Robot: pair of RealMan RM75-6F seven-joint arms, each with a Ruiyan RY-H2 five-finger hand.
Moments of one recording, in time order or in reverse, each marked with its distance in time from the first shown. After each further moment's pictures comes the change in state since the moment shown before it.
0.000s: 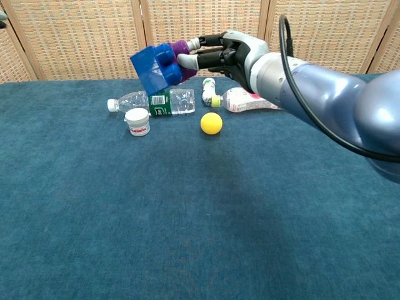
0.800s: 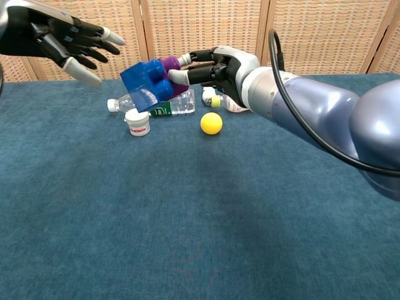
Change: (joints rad) left arm -0.483 -0.094 -0.073 0.049 -0.615 -0.472 0.166; right arm -0.006 -0.019 -0.023 -0.045 0.035 -0.001 -0.068
